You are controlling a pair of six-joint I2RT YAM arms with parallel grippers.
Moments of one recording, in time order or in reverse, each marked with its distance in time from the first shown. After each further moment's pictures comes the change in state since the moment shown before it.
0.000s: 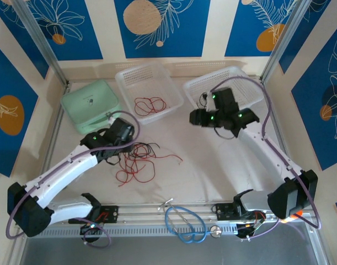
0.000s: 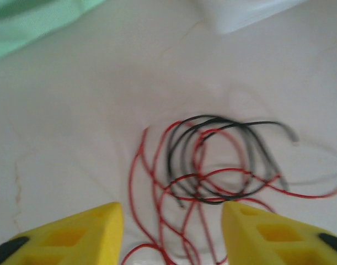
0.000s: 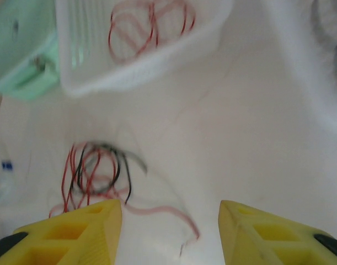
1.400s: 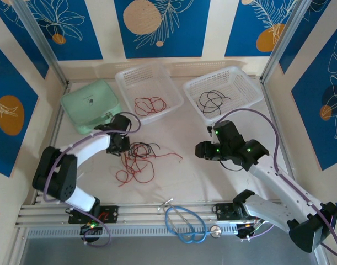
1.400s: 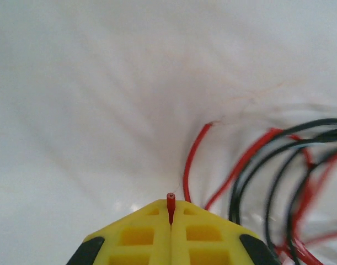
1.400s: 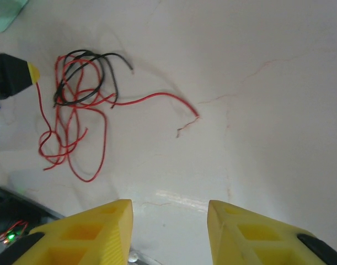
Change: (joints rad) left arm 0.220 0.345 -0.033 0.180 0.165 0.155; right arm 0.152 -0.351 -0.335 -0.085 0.029 0.193
